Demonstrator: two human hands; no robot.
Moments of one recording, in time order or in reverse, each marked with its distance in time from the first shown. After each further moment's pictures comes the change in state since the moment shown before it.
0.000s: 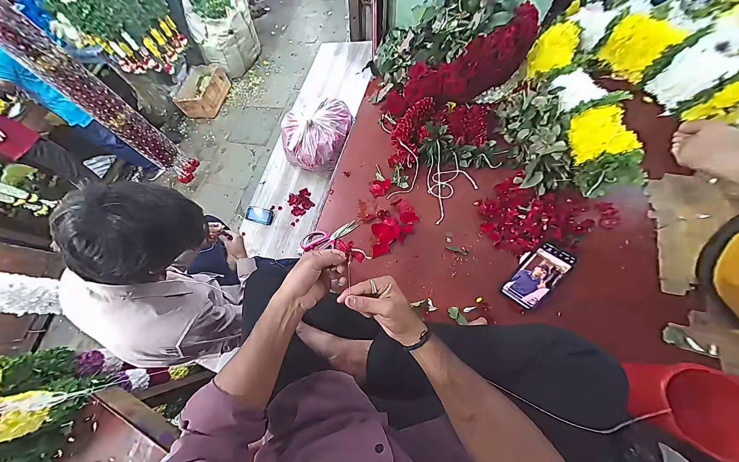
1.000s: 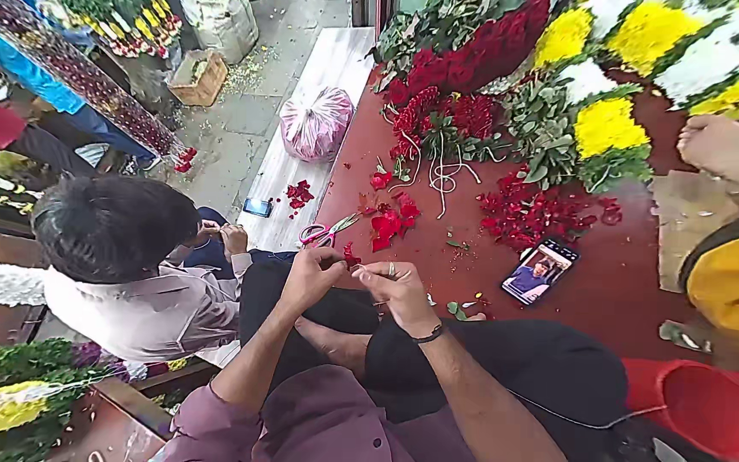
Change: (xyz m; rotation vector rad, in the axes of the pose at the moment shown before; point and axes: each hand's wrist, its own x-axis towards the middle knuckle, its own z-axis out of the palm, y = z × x) left_hand -0.013 -0.008 -0.007 0.997 0.147 0.380; right_hand 0.001 -0.016 -0.010 -0.049 0.210 0.004
